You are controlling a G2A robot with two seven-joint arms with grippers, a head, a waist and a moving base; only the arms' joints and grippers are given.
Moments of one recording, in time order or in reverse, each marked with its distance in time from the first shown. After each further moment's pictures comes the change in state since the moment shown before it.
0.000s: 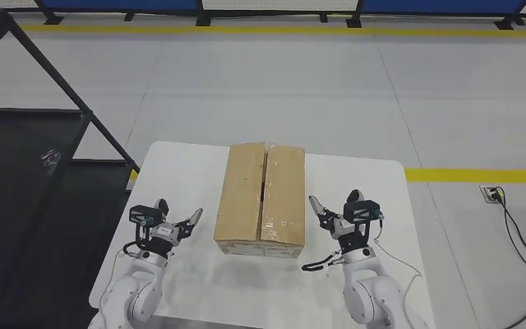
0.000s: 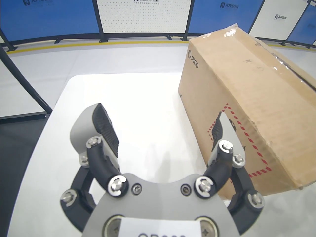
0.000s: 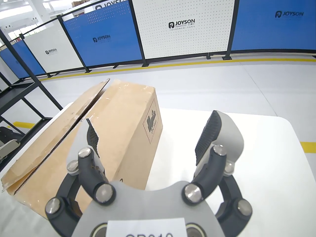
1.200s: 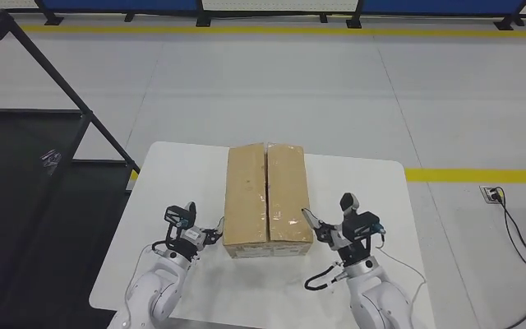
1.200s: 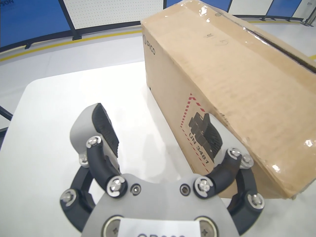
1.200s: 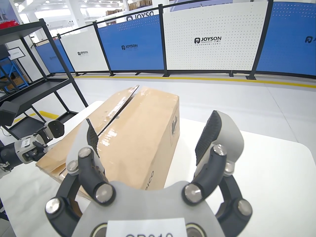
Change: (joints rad) left arm -0.057 -0.024 0.137 0.030 0.093 -0.037 -0.045; right arm -0.082 0.000 0.056 -0.056 -0.079 -0.219 -0.067
